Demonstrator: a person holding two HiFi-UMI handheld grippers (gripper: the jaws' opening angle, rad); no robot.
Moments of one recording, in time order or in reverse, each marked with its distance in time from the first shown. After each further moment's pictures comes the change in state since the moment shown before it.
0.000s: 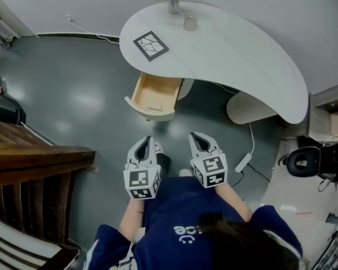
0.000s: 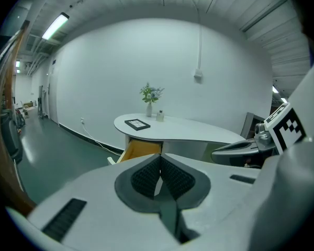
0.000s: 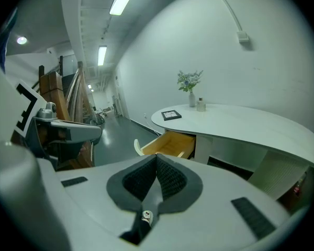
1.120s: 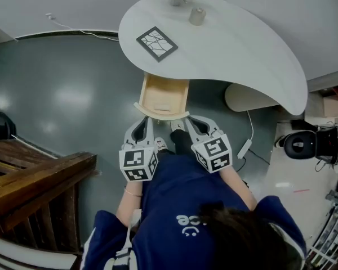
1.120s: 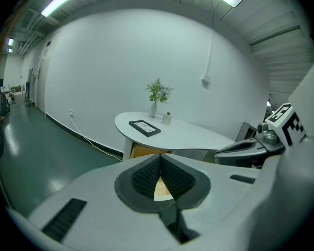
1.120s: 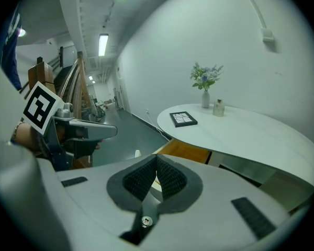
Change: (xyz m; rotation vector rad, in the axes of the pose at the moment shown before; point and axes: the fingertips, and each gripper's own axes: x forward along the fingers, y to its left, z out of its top) left arm 0.082 0.112 0.041 -0.074 0.024 -0.142; right arm 0.106 0.039 0.069 -0.054 0.078 0.008
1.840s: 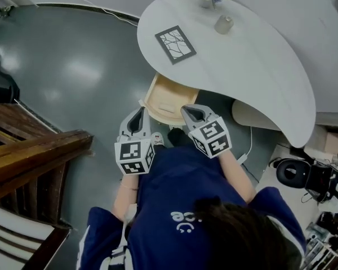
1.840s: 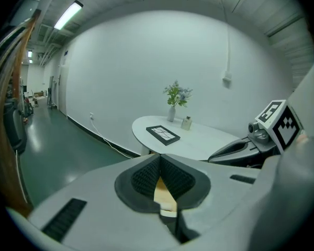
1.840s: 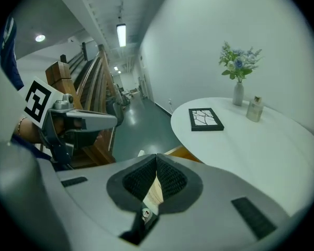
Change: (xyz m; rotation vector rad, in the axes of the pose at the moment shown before) left arm 0.025 0.033 0.031 -0.049 -0.020 0.220; right arm 0.073 -0.018 0.034 -0.145 0.133 0.286
